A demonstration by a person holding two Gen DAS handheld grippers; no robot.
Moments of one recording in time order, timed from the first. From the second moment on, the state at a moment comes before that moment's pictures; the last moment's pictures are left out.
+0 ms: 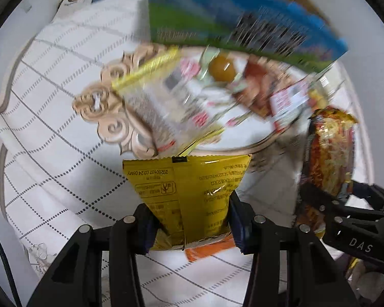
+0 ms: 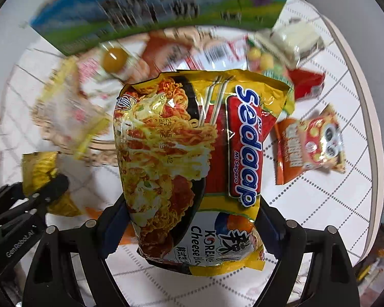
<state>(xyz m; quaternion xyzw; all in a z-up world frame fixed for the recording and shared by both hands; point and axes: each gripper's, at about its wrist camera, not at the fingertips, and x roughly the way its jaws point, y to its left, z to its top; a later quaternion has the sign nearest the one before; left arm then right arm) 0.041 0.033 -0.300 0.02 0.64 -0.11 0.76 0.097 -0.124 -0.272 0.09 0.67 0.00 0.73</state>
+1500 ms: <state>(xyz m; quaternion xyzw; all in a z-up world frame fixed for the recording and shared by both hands) 0.449 -0.060 -0.273 -0.02 0.70 -0.08 0.71 0.331 -0.362 -0.229 0.08 0.71 0.10 0.69</state>
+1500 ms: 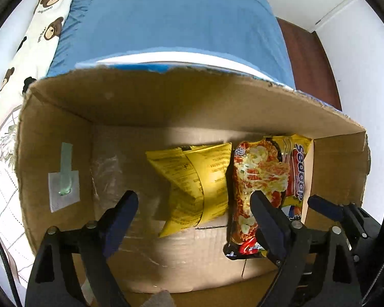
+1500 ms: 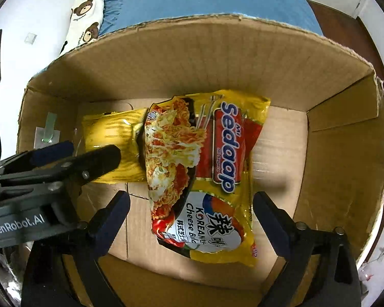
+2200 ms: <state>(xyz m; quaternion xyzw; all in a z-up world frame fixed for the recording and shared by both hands) 0.355 -0.037 -0.182 0.01 0.59 -0.05 0.80 0.260 -0.340 -0.110 0.06 0.63 0.02 0.77</state>
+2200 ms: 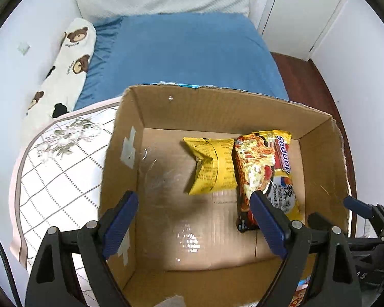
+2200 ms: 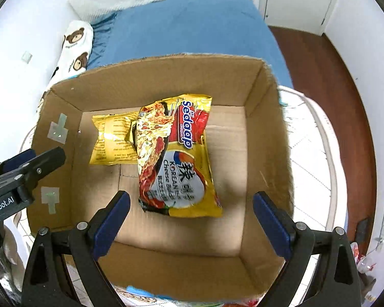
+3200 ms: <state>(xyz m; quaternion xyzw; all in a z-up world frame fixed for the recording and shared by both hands) 0.176 0.025 -0.225 -0.04 0.66 -0.02 0.75 0.131 -0.308 -0.180 0.20 0.66 0.00 0.72</state>
